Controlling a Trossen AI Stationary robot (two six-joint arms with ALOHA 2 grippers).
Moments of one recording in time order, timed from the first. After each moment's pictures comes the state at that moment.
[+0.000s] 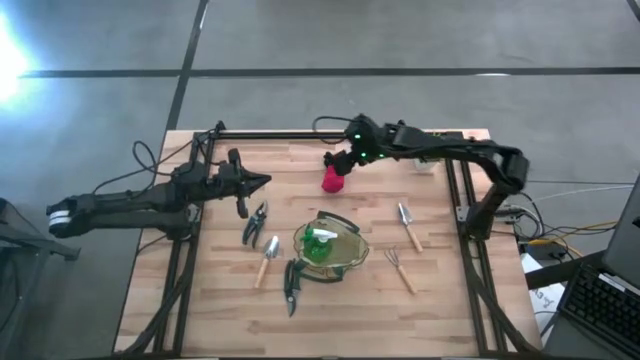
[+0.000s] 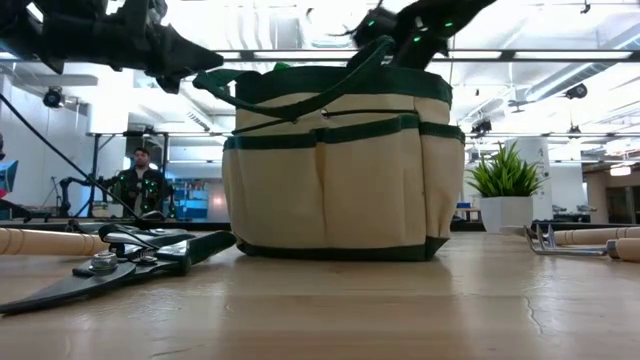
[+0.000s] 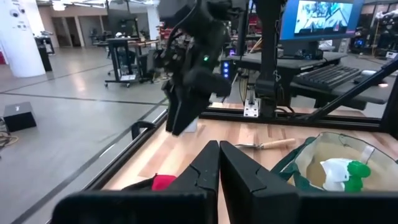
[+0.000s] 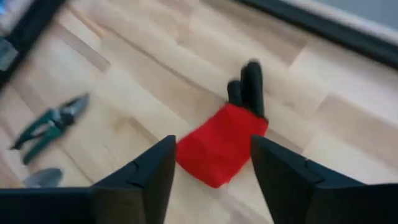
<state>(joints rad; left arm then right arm) 0.28 0.62 0.36 0.29 0.04 0.03 -0.41 1.72 1.38 -0.56 0.02 0.61</state>
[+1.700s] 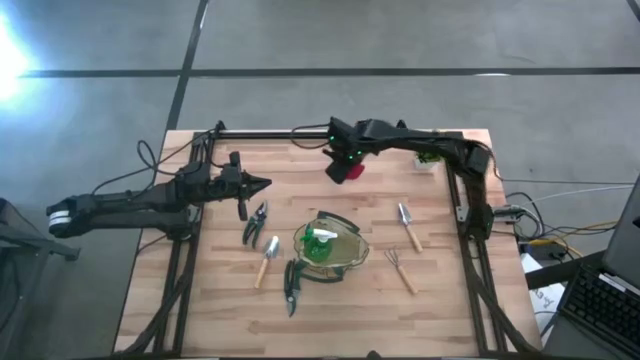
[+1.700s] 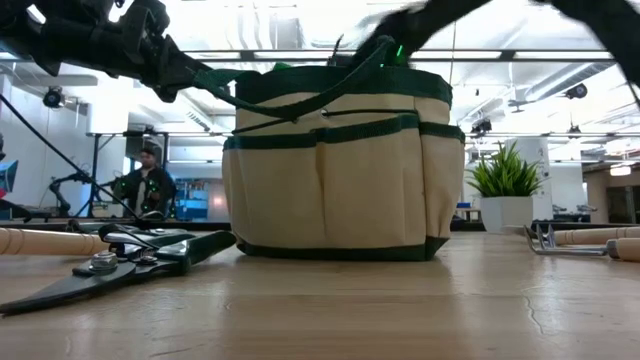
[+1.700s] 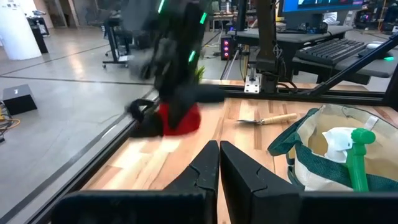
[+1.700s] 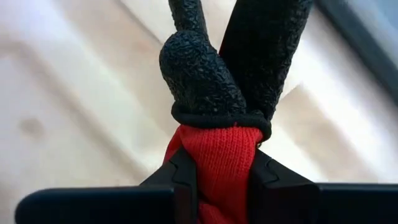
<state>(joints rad) 0.28 0.62 0.36 0.19 0.04 0.05 -0.41 1.98 1.66 -0.90 0.09 0.26</state>
